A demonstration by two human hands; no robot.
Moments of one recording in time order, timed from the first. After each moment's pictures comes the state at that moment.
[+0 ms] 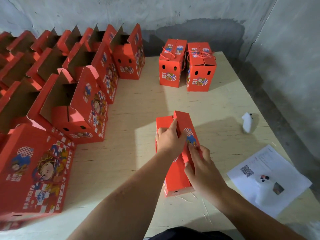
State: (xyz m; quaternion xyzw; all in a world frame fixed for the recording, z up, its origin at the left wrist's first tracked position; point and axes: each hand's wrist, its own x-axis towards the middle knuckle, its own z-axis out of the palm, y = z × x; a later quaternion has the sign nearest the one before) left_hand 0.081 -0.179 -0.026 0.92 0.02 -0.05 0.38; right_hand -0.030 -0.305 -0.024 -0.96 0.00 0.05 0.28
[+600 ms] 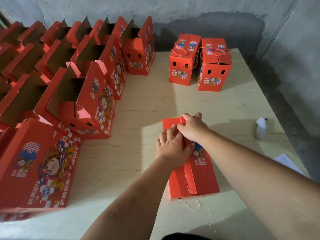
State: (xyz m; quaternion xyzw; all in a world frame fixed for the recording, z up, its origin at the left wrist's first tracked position) left_hand 0.076 -0.157 -0.040 0.96 -0.03 -0.08 0.27; right_hand 0.159 -0.269 -0.014 -0.96 0.06 0.17 0.22
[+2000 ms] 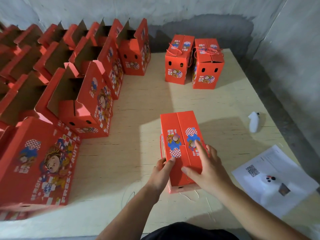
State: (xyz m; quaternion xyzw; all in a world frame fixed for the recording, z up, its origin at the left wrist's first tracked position) left_hand -0.028 -0.120 -0.065 0.65 0.20 -0.24 0.69; right_hand -0.029 -0.311 -0.031 -0.94 0.01 0.07 0.33
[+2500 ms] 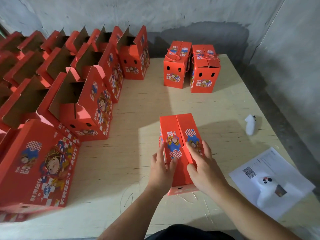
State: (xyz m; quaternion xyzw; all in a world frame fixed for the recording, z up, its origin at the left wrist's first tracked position) left_hand -0.027 -0.135 -0.058 0.81 0.07 -0.06 0.59; right_hand -0.028 -0.298 -0.016 -0.95 0.00 0.07 0.29
